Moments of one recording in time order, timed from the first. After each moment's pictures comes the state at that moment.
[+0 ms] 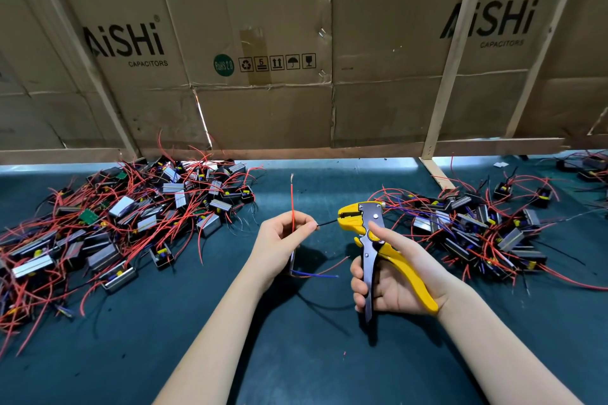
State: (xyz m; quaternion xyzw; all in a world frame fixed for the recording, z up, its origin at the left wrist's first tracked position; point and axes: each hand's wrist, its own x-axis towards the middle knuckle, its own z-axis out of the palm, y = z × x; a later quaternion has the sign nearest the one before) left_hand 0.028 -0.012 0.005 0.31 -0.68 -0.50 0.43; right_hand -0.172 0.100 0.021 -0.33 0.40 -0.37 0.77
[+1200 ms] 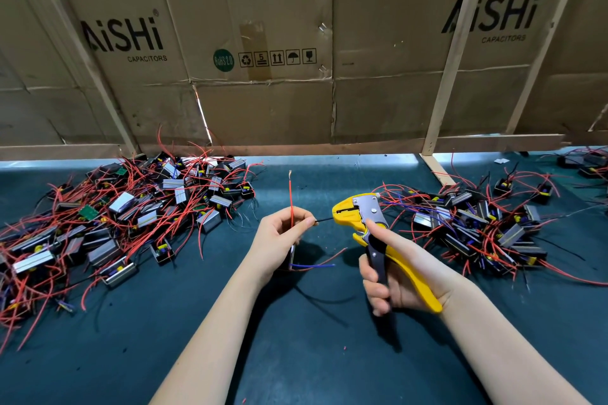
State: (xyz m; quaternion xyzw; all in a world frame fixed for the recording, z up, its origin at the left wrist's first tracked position) left_hand 0.031 -0.016 0.003 0.33 -0.68 -0.50 0.41; right_hand -0.167 0.104 0.024 -0.38 0.46 -0.37 0.71
